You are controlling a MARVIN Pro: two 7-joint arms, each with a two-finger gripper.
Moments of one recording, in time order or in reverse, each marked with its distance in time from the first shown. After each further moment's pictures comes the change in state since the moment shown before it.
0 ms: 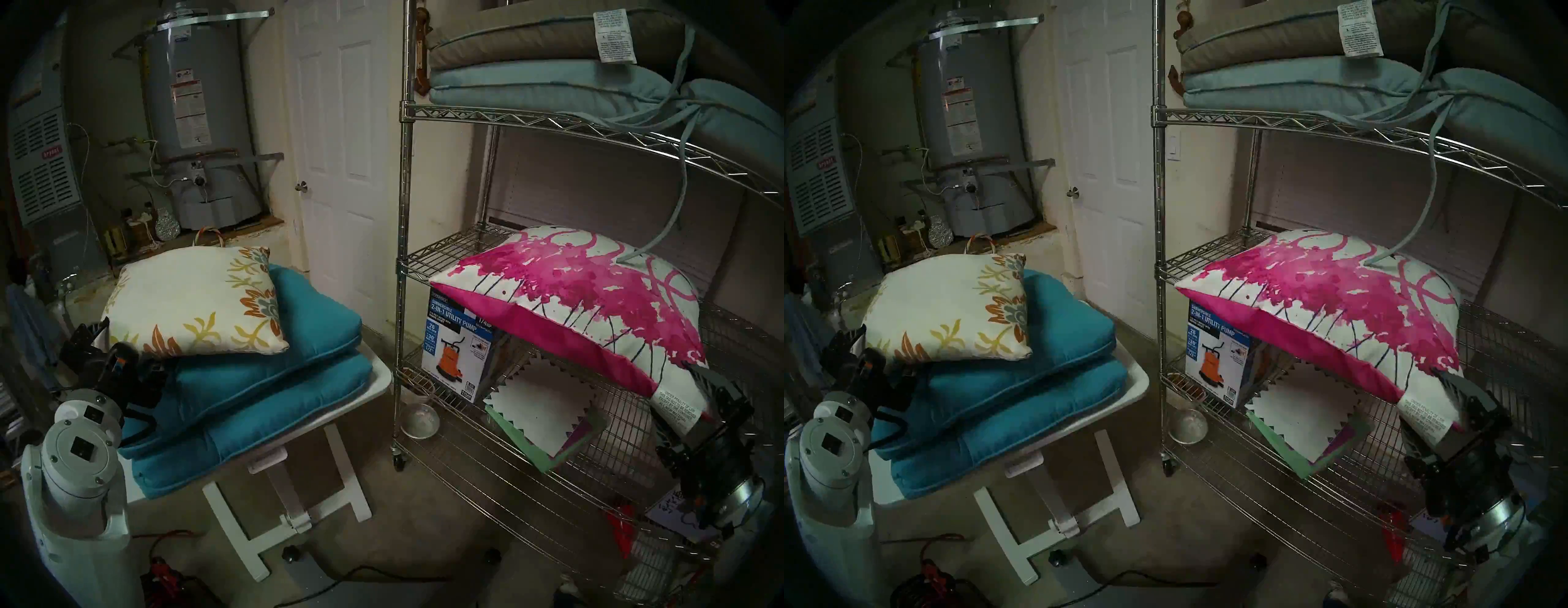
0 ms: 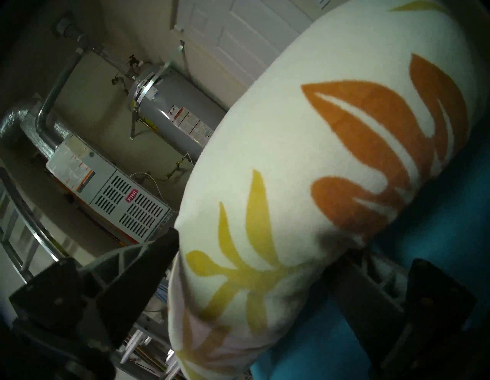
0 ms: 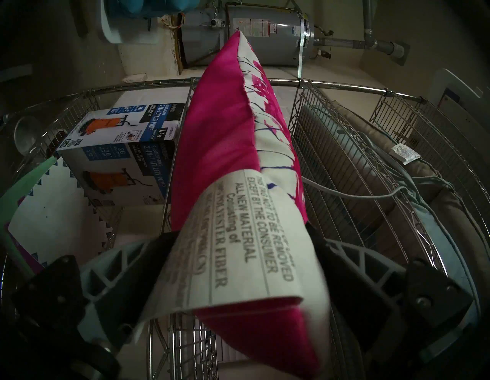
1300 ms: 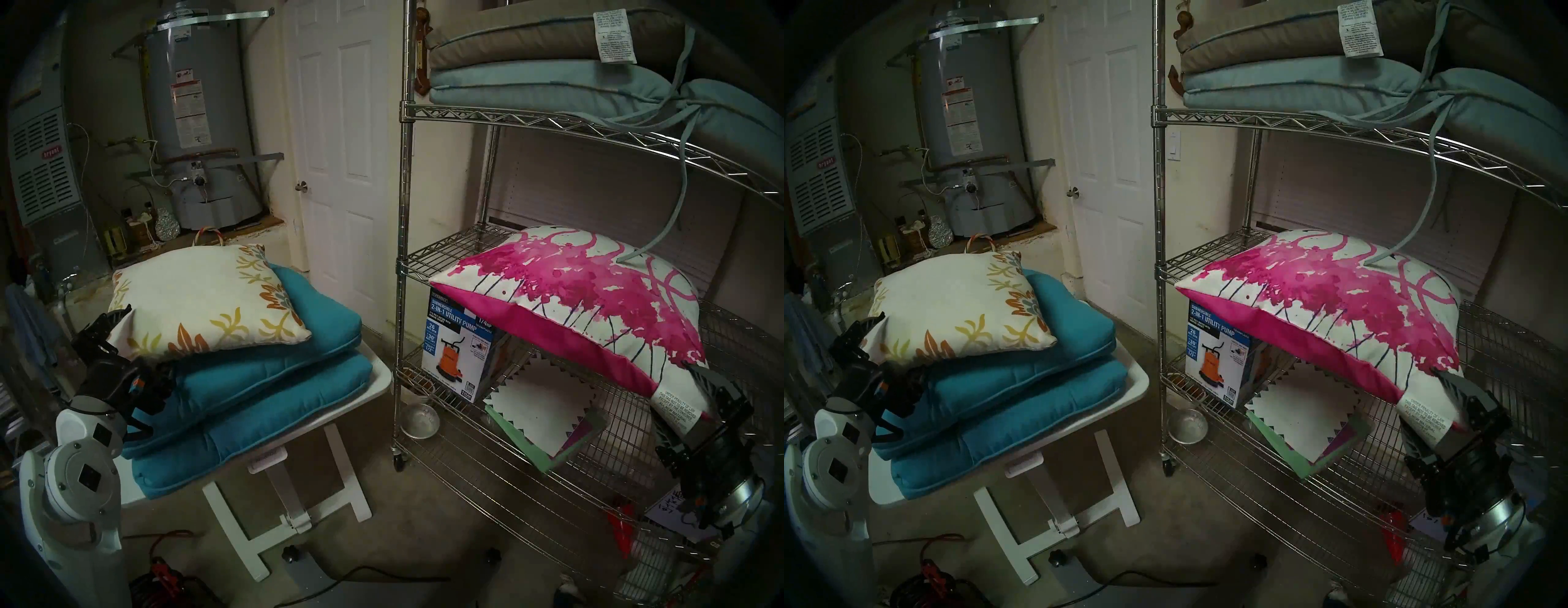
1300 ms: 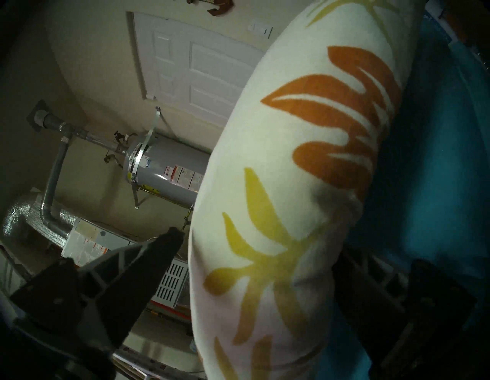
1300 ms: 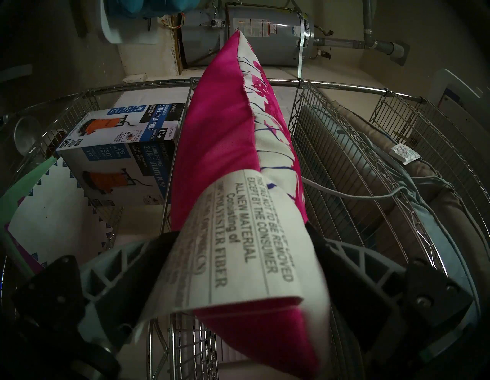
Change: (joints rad) left arm 0.110 0.045 0.004 -0.003 0.067 -0.239 0.025; right arm 0.009 -0.008 0.002 0.000 -0.001 -0.009 0.009
